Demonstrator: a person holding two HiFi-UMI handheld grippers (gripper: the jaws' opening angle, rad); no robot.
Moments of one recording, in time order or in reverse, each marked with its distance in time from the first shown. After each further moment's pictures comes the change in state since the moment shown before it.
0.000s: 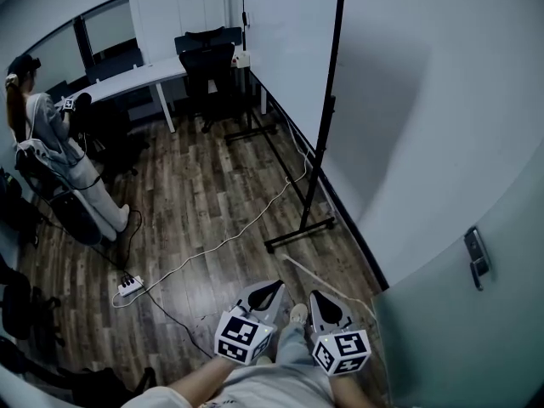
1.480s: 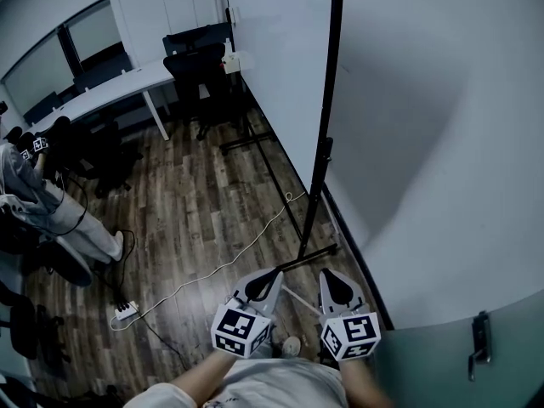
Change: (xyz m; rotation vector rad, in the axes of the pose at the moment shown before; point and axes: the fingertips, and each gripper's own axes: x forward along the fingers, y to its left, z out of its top) left arm 0.281 0.150 0.098 -0.003 -0.014 0.070; right arm 0.249 -0.221 0.135 -0.063 -0.050 0.017
